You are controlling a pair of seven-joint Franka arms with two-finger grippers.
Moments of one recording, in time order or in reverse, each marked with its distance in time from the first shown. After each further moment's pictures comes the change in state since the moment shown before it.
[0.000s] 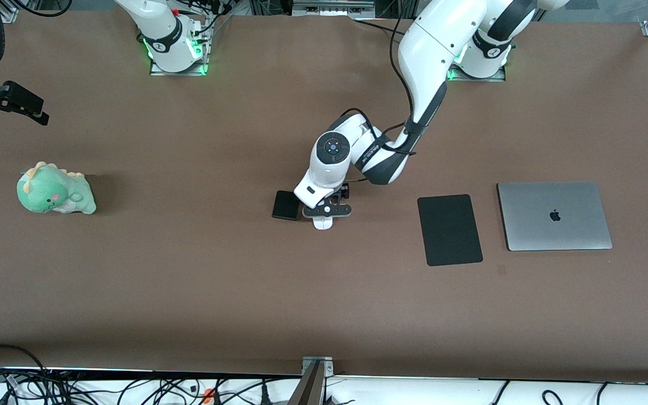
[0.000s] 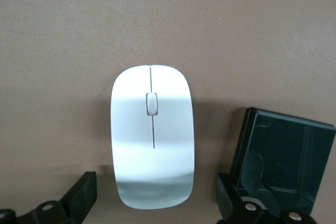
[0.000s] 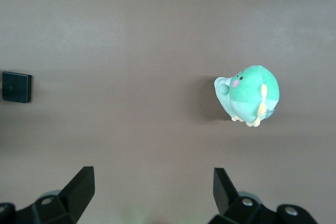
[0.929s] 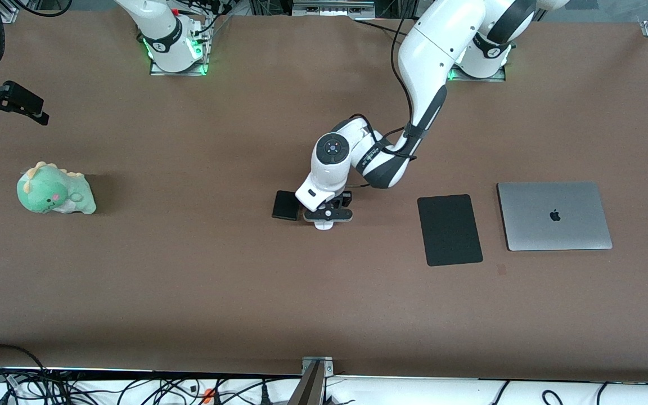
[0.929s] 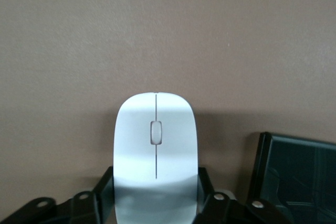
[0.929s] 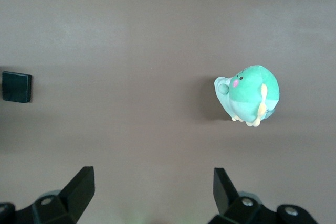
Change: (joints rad) left arm 0.005 0.018 0.012 0.013 0.081 0.027 0.002; right arm 0.000 0.000 0.000 0.000 0.000 0.000 0.000
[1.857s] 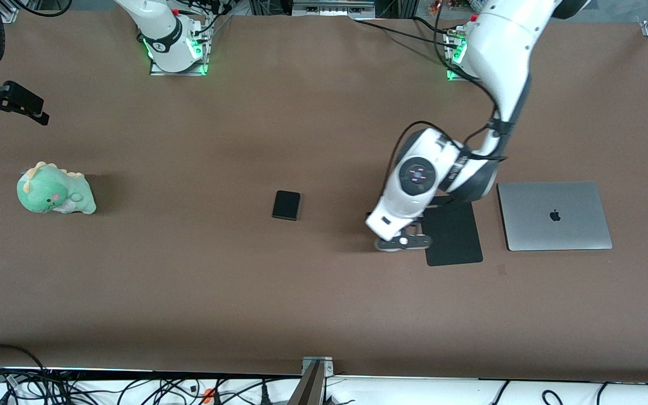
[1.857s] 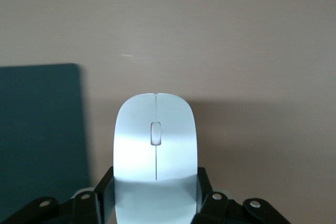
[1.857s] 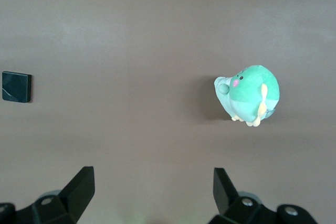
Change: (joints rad) left arm 0.311 -0.286 0.006 -0.223 0.001 -0.174 0.310; right arm 0.000 0.000 0.000 -0.002 0.000 0.000 0.000
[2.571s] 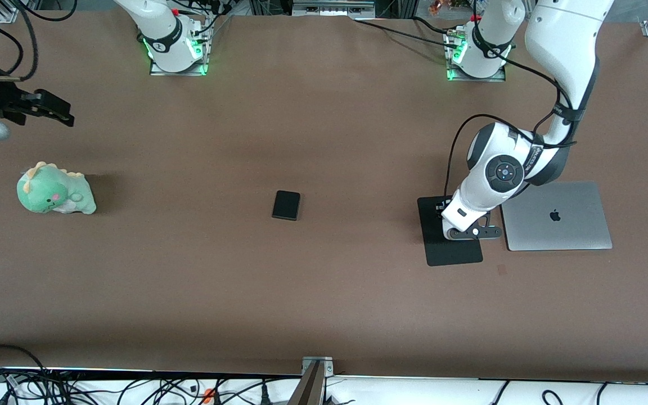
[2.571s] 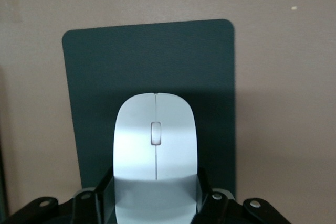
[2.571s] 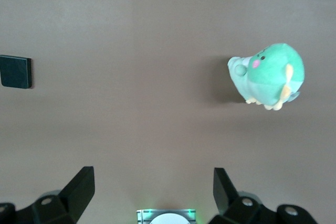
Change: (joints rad) left arm 0.194 -0.124 -0.005 -0.375 0.029 0.229 0.145; right arm 0.064 0.041 0.017 -0.018 -0.001 -0.047 0.102
